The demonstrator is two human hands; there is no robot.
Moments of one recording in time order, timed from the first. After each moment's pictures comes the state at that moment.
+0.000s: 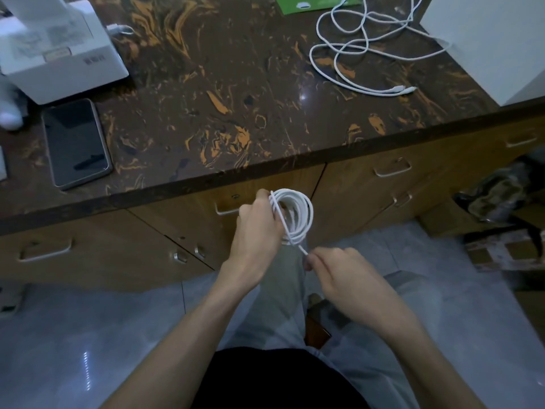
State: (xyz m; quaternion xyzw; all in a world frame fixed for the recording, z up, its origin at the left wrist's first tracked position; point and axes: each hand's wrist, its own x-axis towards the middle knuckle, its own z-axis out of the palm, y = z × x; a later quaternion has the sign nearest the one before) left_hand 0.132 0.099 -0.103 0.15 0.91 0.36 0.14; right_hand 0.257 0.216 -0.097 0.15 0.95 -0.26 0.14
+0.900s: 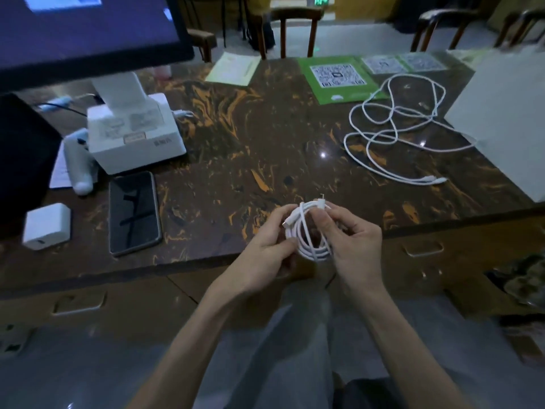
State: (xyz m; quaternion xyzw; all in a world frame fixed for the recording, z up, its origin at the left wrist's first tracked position) left_hand 0.041 0.071 -0.054 0.26 0.67 0.64 0.28; right_hand 0.101 0.215 -0.058 0.16 0.68 -0.66 -0.26
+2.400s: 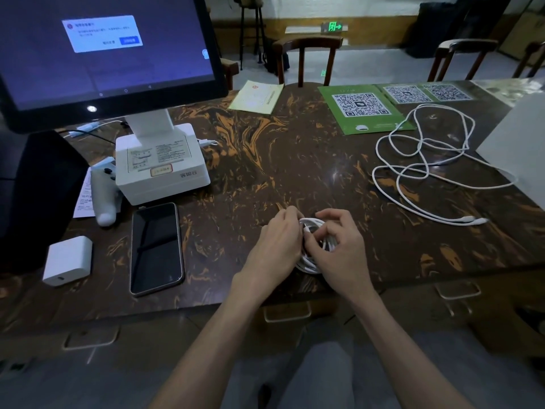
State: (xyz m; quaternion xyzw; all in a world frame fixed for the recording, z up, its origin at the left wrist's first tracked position) left_hand -0.040 0.087 -0.051 0.29 0.90 0.32 0.06; right_hand 0.019 0.214 -0.087 0.07 0.86 -0.41 -0.28
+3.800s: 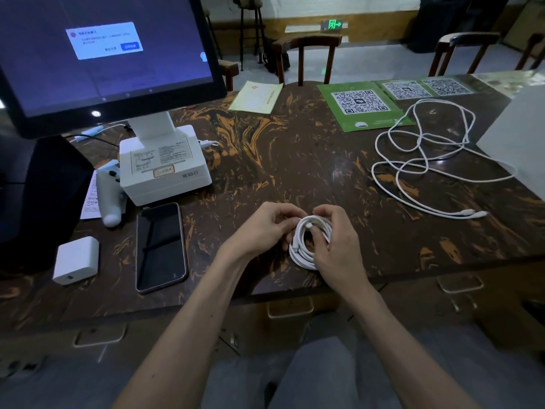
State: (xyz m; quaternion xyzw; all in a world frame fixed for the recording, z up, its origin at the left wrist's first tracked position) left_hand -0.079 0.070 -0.056 0.27 0.76 0.53 0.25; right_hand 0.021 0.210 -0.087 0.07 0.87 -0.41 -0.27
